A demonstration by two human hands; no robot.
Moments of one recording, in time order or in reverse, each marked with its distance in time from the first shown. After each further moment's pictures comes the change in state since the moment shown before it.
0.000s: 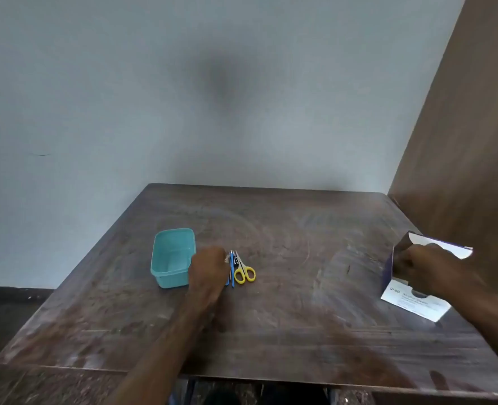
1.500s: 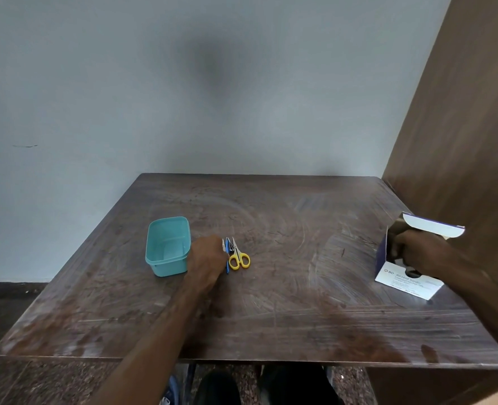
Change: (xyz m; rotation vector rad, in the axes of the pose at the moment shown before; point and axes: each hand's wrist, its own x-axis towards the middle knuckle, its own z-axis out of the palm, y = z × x) left_hand 0.001 0.011 -0.011 0.020 -0.215 -0.053; right_hand 0.002 0.001 0.005 0.139 -0.130 0.058
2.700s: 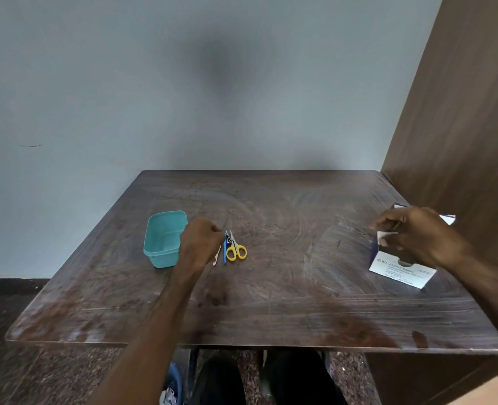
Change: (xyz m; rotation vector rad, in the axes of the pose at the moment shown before) left_hand -0.022 0.006 -0.028 -0.387 0.109 -0.048; right_hand -0.061 -0.043 -0.050 0.667 0.136 -0.115
